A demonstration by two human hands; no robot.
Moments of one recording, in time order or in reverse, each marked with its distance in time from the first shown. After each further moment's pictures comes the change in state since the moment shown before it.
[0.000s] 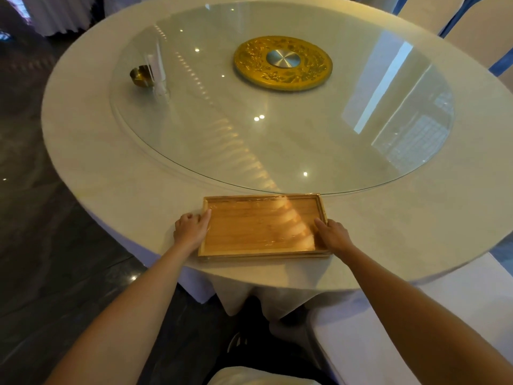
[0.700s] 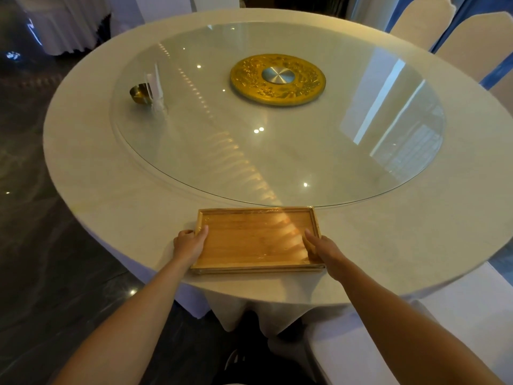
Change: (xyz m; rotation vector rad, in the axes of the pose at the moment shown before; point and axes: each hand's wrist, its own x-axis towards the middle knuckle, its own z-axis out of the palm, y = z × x) left_hand -0.006 0.014 0.006 -0.234 -0.023 -0.122; right_hand 0.007 0.010 0.002 0.485 -0.166 0.155
